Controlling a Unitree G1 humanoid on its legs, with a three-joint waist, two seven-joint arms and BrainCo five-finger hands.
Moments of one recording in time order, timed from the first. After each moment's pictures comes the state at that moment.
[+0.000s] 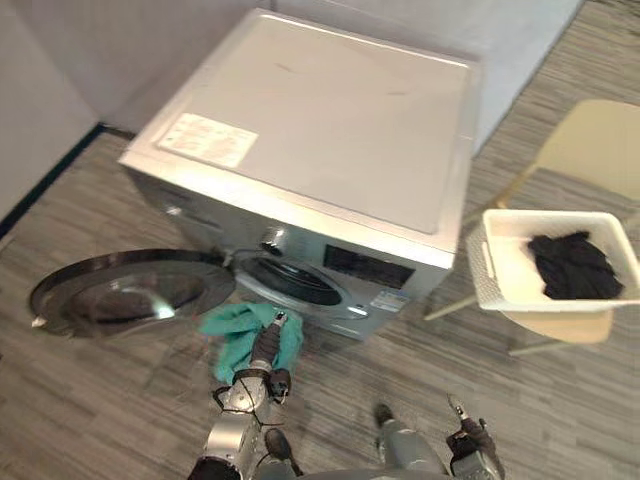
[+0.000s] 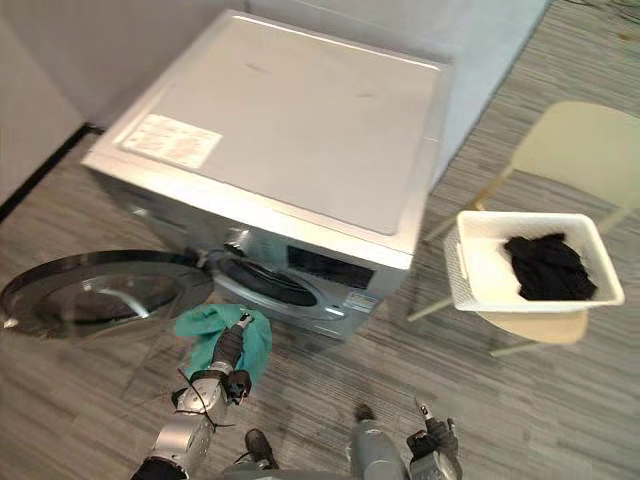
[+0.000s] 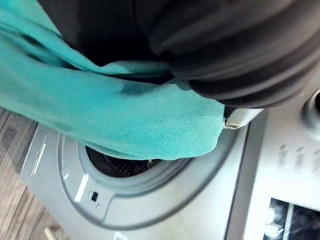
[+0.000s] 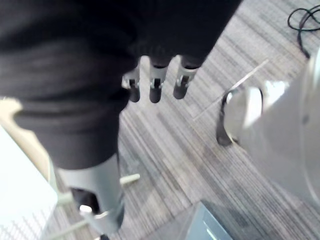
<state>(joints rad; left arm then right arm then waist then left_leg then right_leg) -0.03 0.04 -0.24 0.40 -0.26 -0.10 0.06 0.08 0.05 -0.49 0.80 0.58 -0.11 -0.17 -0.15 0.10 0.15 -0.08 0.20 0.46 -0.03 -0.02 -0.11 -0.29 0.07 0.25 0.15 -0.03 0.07</state>
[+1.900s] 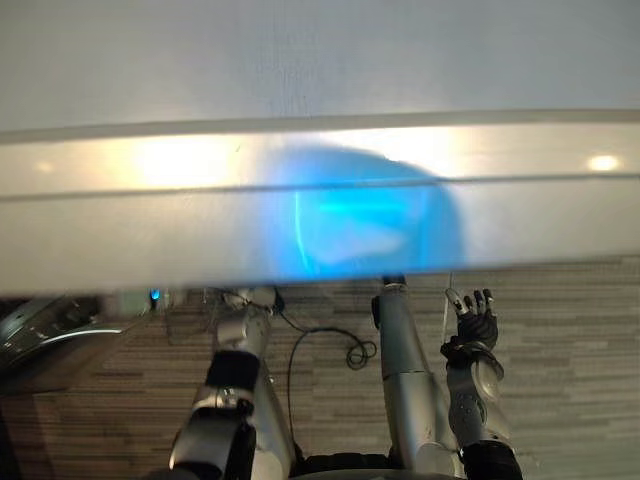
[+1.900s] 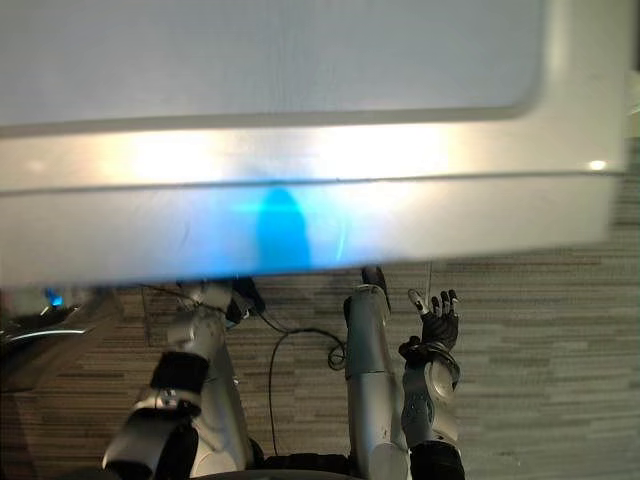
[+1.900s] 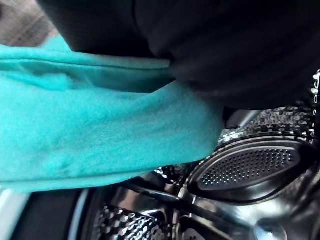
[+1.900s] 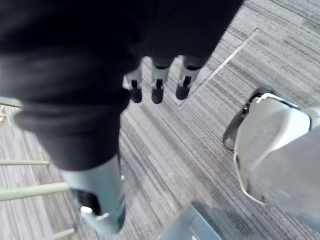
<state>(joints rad) -0.61 0.13 0.12 0.41 -0.56 -0.16 0.36 -0.01 0.03 -0.16 0.25 0.56 -0.20 -0.26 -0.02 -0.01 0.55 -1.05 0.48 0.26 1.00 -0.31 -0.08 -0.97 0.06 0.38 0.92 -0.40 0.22</state>
